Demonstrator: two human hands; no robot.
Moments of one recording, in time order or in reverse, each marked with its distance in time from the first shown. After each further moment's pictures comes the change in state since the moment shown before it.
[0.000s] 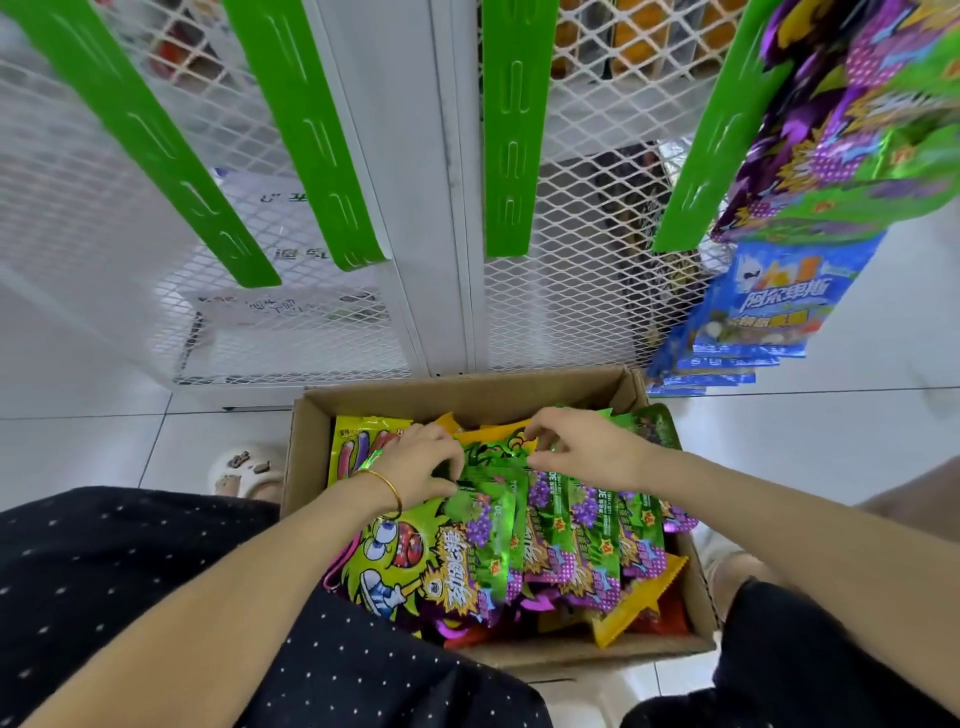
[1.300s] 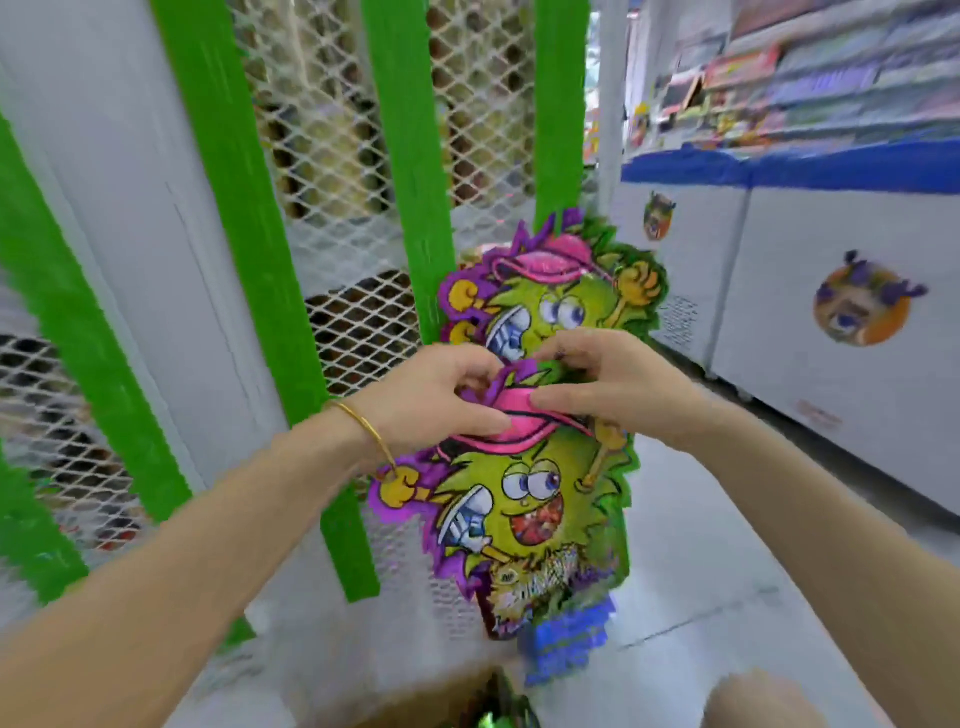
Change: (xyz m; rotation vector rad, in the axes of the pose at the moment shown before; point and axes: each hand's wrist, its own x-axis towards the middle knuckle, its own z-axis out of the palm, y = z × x) left_hand -0.065 0.325 -0.335 -0.273 0.363 0.613; right_hand -0.219 -0.088 -0.311 0.233 0.830 -0.312
